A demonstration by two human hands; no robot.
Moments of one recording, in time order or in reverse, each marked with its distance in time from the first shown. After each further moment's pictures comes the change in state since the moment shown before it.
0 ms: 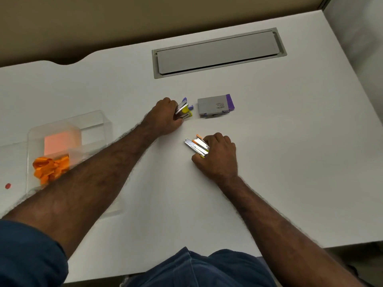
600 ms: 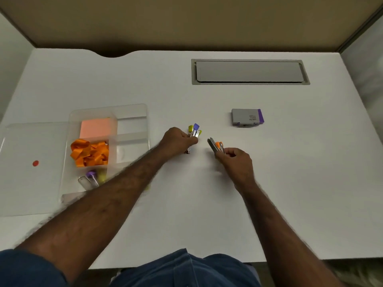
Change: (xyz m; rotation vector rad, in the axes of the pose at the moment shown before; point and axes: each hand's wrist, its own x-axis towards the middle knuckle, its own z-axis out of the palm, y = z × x) left_hand -0.102 -0.055 0.008 -0.775 -0.036 -0.430; right_hand -0.022 -0.063 0.001 0.542 -0.082 0.392
